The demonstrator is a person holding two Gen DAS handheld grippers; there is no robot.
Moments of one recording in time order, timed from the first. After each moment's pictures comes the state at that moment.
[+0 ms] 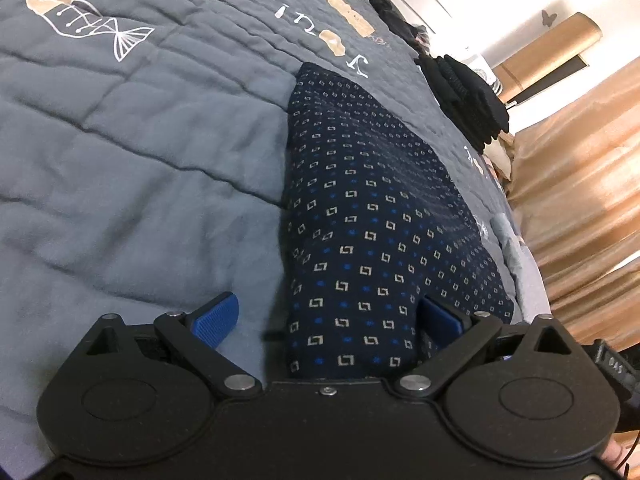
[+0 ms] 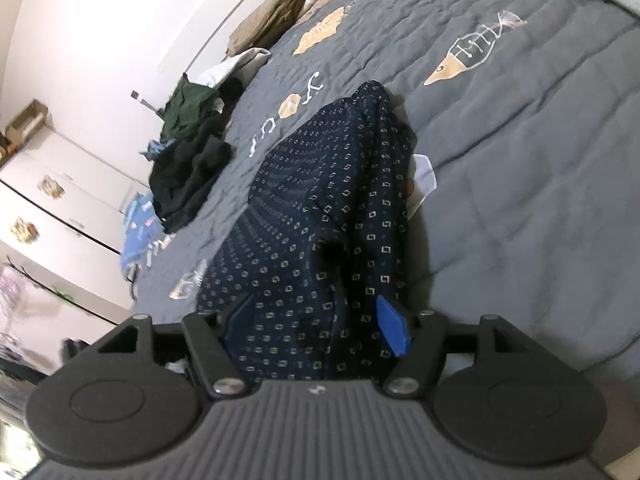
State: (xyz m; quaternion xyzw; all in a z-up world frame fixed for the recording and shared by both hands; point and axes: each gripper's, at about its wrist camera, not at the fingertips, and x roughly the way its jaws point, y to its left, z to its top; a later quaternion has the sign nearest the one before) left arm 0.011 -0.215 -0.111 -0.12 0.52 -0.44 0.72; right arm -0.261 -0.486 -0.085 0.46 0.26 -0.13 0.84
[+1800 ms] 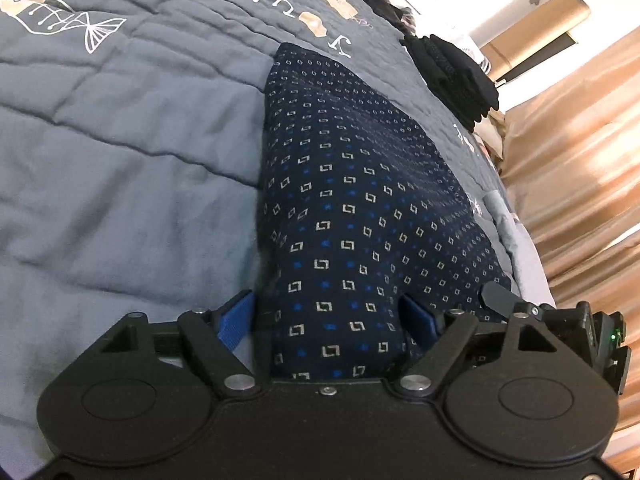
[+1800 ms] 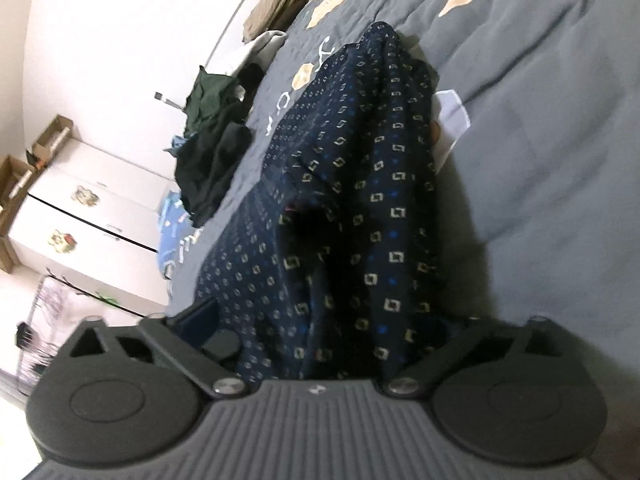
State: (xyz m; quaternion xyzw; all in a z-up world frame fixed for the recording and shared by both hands) left arm 0.002 -0.229 -0.114 -0.10 0.53 -0.46 0.71; right arm -0.228 -0.493 -0.139 0.52 0.24 -0.06 0.82
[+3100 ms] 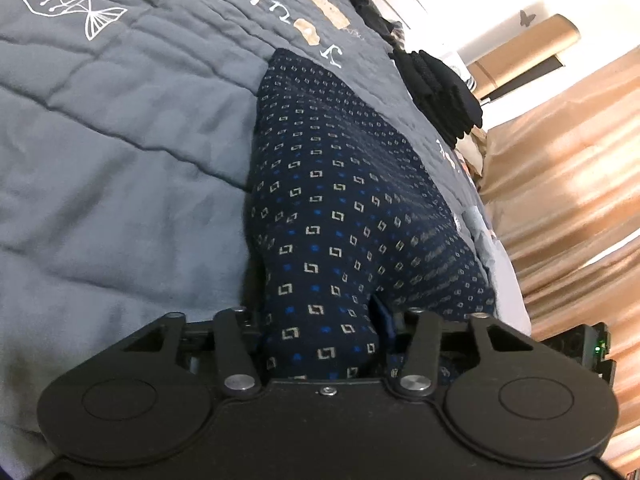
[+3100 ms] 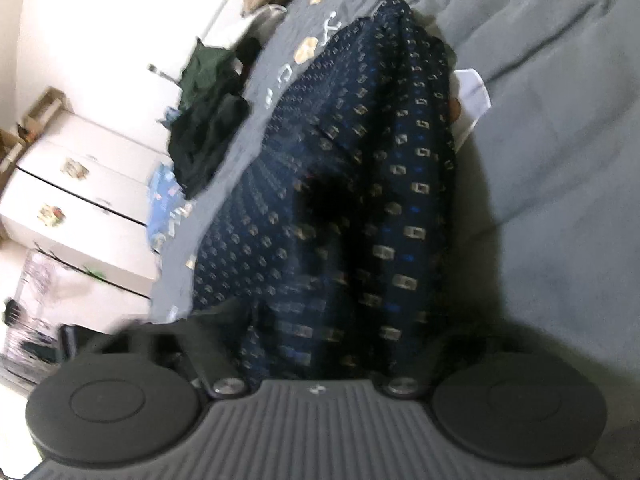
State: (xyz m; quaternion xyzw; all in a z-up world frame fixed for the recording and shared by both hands) left arm 0.007 -0.220 -0.120 -0.15 0.52 -0.48 0.69; right arm -0.222 -0.480 -0.132 0.51 0.29 -0.06 0.81
